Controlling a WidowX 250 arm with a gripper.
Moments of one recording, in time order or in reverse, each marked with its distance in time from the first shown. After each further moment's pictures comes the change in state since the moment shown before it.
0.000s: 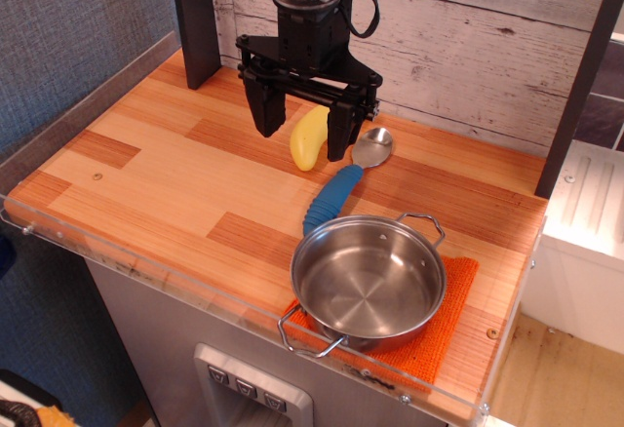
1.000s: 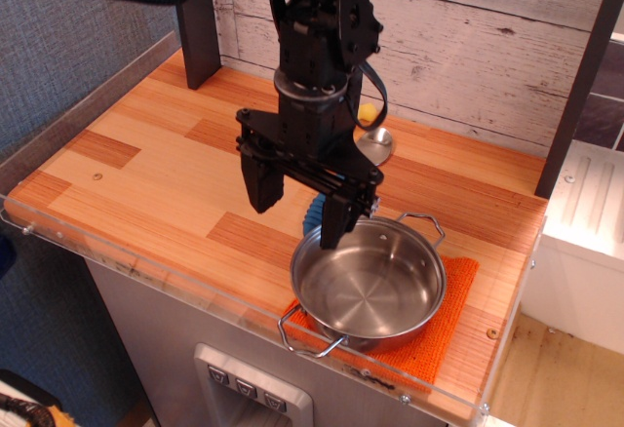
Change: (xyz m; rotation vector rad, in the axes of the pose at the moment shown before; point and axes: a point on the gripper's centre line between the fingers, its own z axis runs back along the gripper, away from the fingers) arm -0.056 -0.029 -0.018 0.020 0.046 -0.124
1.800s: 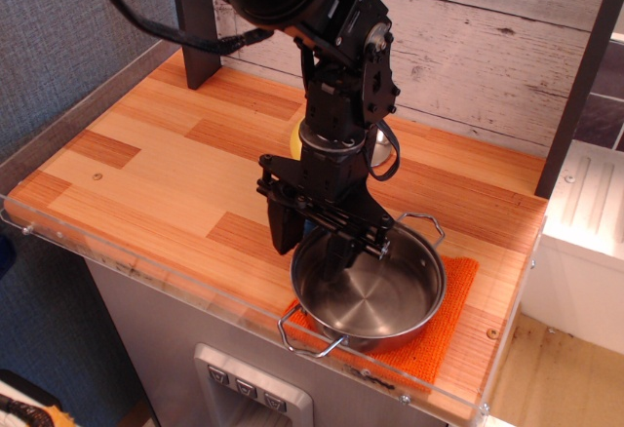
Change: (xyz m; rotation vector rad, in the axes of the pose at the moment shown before) arm 0.006 -0.007 -0.041 0.001 0.080 -0.014
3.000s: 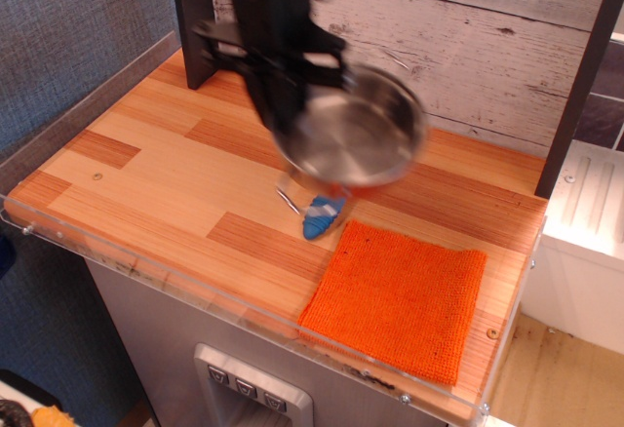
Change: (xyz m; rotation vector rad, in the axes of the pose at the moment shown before) arm 0.021 0.071 0.085 -0.137 -0.213 0.234
